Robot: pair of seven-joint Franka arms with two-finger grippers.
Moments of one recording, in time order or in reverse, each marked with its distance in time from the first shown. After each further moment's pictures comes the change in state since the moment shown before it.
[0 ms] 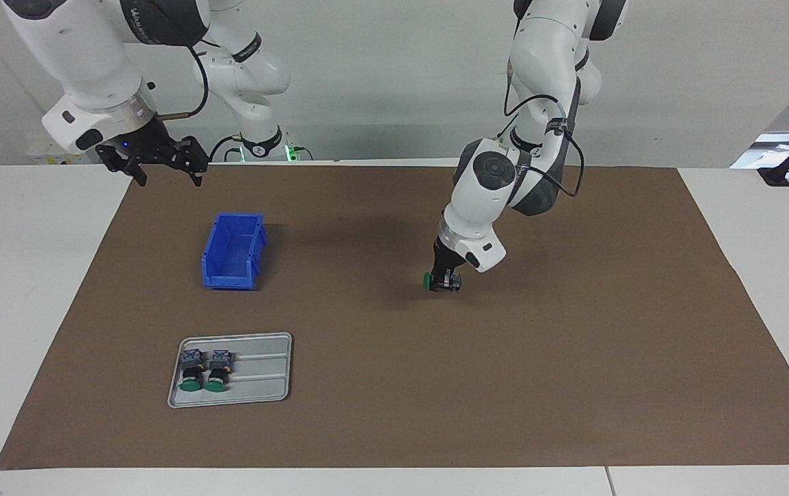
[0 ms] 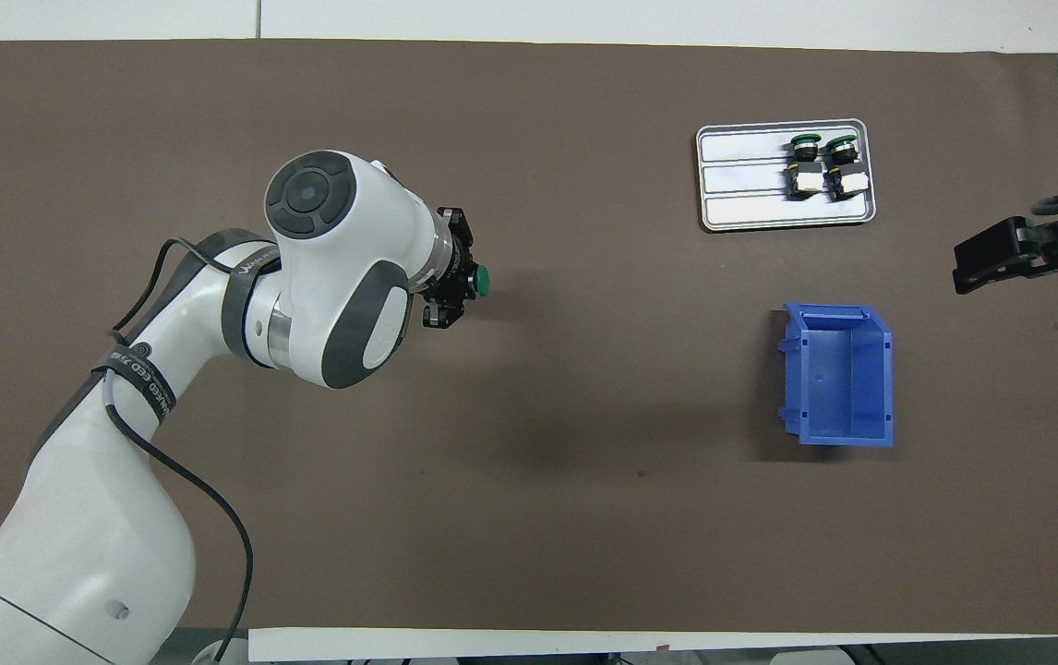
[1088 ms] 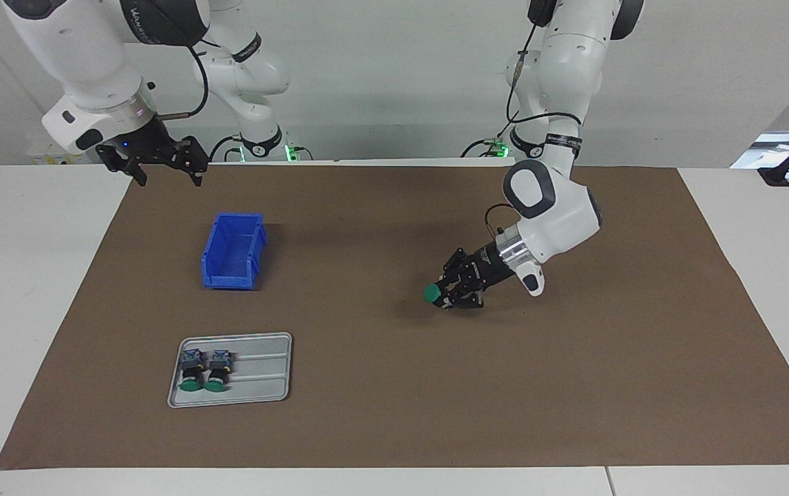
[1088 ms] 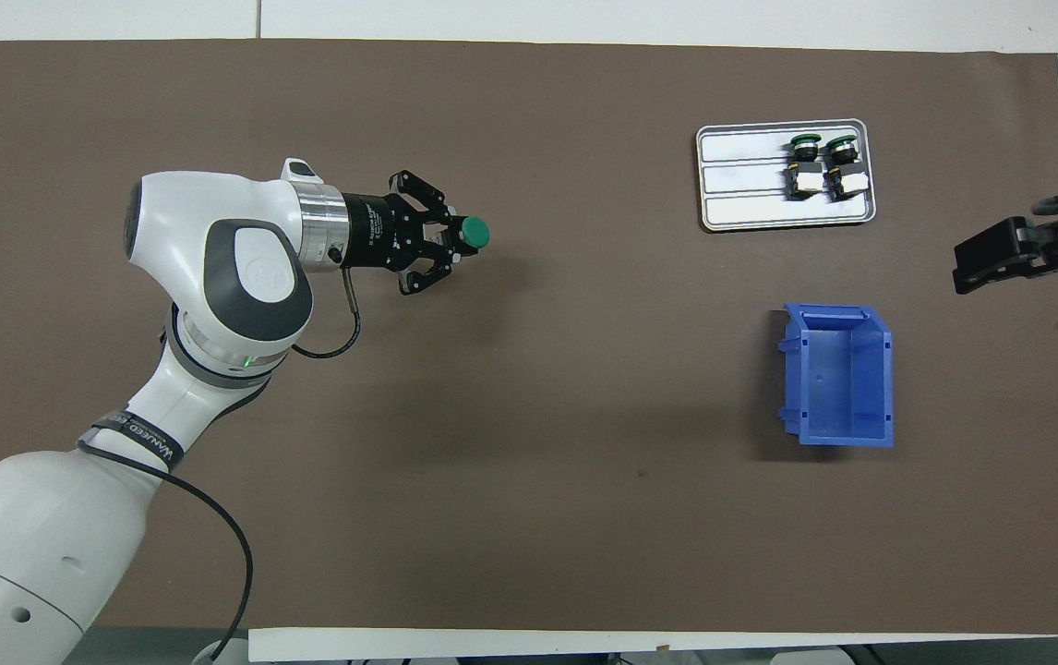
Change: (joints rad) left arm 0.129 -0.015 0.003 -0.122 -0.897 0.103 0.613; right arm 0.000 0.000 0.000 0.000 0.000 0.000 0.000
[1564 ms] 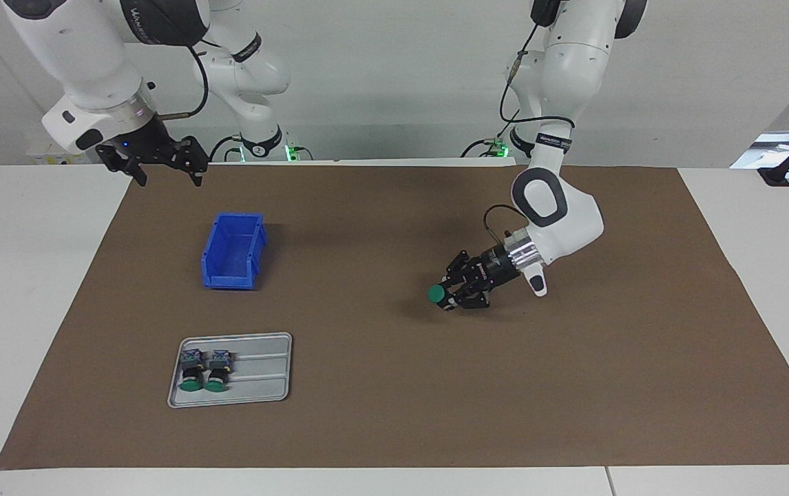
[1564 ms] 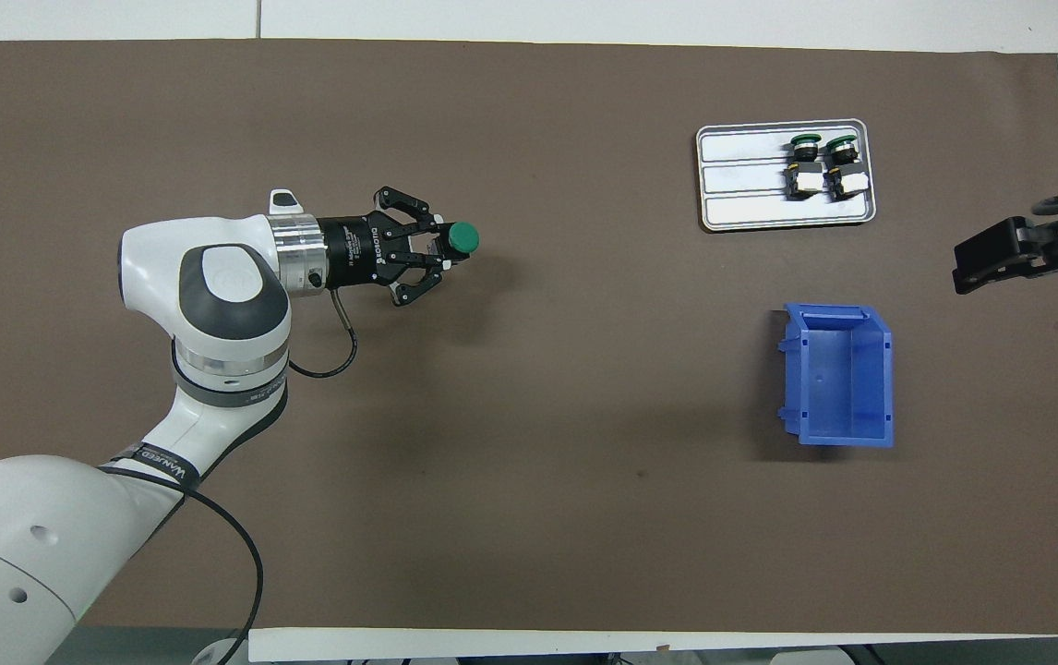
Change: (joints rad) left arm 0.050 -0.002 0.000 -0.082 -0.275 -0.042 0.249; right arm 0.000 0.000 0.000 0.000 0.000 0.000 0.000
